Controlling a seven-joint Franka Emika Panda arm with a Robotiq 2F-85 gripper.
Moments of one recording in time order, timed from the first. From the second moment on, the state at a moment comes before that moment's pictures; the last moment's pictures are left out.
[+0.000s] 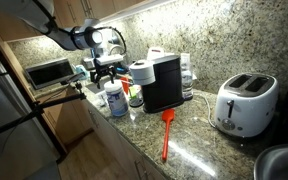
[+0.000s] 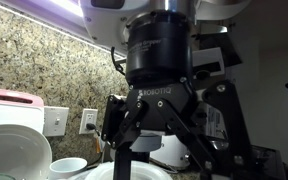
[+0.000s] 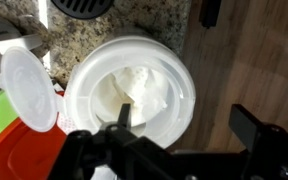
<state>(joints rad) 0.29 0.57 0.31 -1.58 -0.10 2.07 -1.06</state>
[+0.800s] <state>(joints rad) 0.30 0.57 0.32 -1.58 -0.14 2.15 -1.07</state>
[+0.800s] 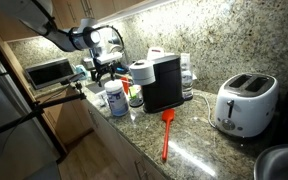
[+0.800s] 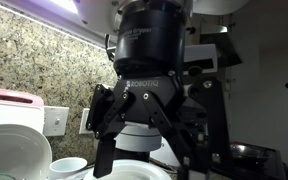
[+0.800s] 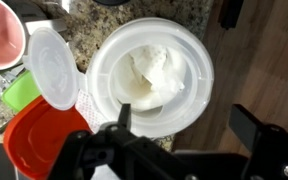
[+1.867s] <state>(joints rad) 0.30 0.57 0.31 -1.58 -0.14 2.15 -1.06</state>
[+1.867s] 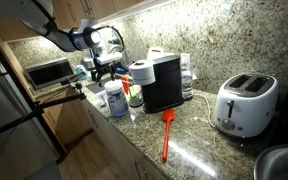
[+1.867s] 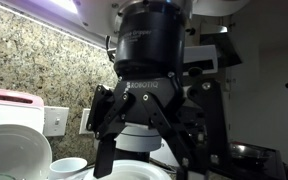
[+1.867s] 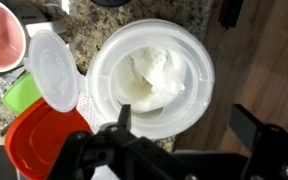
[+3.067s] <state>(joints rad) 0.32 0.58 0.29 -1.57 -0.18 2.17 -0.92</state>
